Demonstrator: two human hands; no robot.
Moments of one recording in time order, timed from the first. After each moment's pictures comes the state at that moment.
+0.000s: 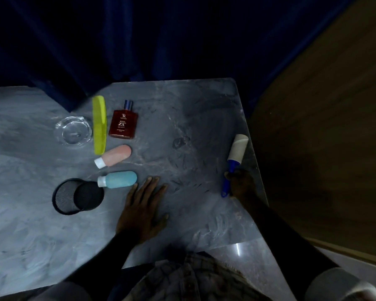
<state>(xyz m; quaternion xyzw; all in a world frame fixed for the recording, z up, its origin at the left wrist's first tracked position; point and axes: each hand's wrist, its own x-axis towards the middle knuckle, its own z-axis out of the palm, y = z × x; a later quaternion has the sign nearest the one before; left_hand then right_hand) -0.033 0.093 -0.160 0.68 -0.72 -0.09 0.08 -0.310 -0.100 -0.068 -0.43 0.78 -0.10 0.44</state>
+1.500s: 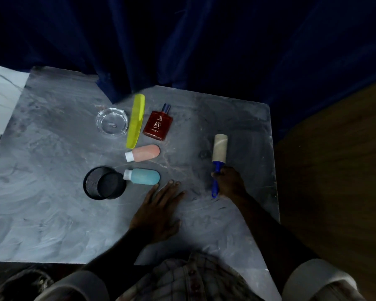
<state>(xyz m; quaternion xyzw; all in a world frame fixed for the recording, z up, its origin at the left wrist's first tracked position) -0.036 0.092 -0.144 0.69 -0.70 -0.12 0.09 -0.206 -0.135 -0.070 -0.63 0.68 0.05 0.38</state>
